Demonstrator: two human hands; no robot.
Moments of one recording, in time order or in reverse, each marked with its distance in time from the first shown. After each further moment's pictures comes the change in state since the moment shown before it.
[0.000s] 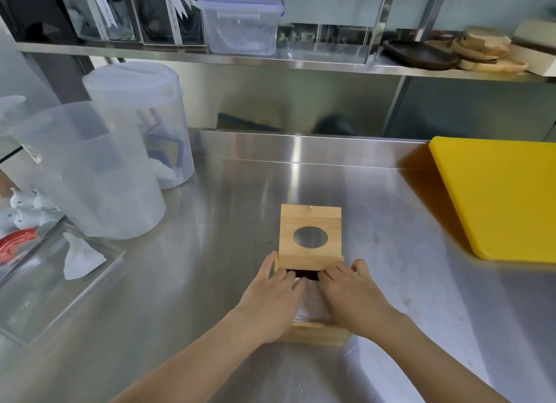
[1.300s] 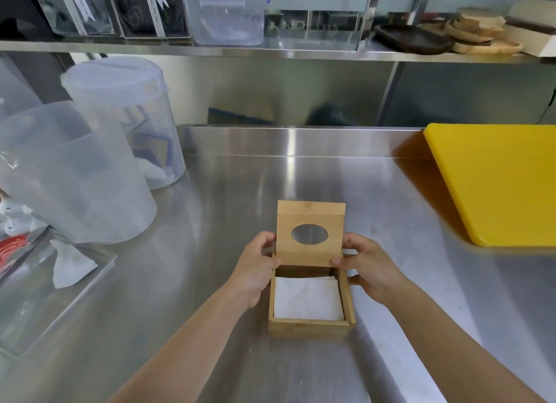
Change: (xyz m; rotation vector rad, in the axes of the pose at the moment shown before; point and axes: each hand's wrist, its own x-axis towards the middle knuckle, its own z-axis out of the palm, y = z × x) left_hand 0.030 -0.025 -0.007 -1.600 0.129 -0.697; right_hand 0.015 0.040 -0.021 1.790 -0.134 0.687
